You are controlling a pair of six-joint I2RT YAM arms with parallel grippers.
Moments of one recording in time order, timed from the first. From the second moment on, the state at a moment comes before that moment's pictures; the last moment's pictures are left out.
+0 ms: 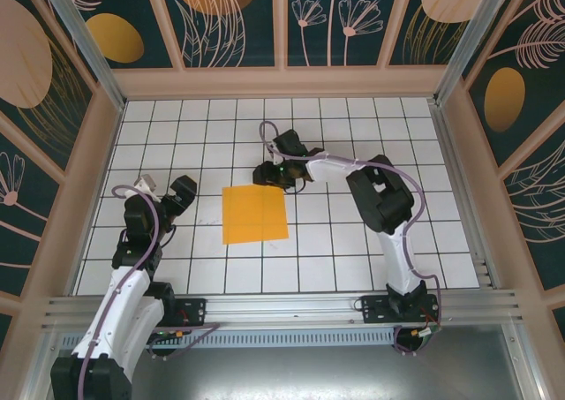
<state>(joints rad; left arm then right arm) -0.04 0.67 0.31 -0.02 0.16 -0.88 0.68 2.13 1.46 -0.27 -0.42 0.61</state>
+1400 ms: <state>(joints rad) -0.04 0.75 0.48 -0.23 0.37 -0.84 0.61 1.86 1.15 -0.38 -0.11 0.64</state>
